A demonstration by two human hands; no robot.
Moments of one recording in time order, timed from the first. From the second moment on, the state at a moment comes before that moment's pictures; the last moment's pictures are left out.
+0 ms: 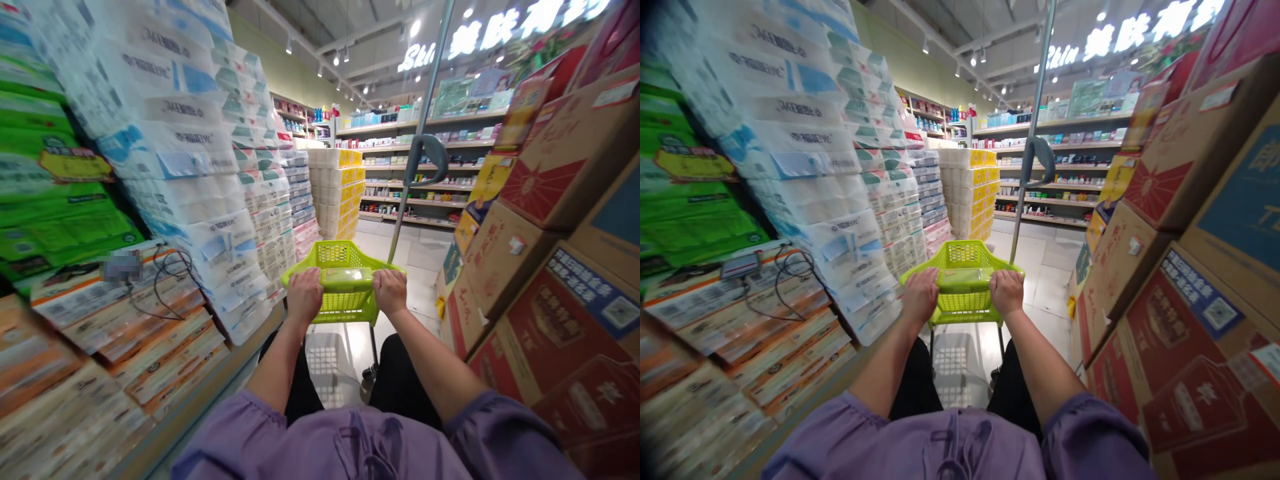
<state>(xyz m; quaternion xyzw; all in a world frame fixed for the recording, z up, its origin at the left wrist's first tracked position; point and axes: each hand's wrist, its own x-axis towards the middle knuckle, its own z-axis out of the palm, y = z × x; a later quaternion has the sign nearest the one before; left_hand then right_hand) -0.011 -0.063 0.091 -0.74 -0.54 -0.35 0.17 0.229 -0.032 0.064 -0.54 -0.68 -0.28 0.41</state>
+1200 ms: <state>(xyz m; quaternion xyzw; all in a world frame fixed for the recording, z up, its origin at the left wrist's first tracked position) -0.007 -0.060 0.072 -0.75 -0.48 -0.40 0.21 0.162 -0.041 0.066 -0.47 -0.75 -0.23 0.41</state>
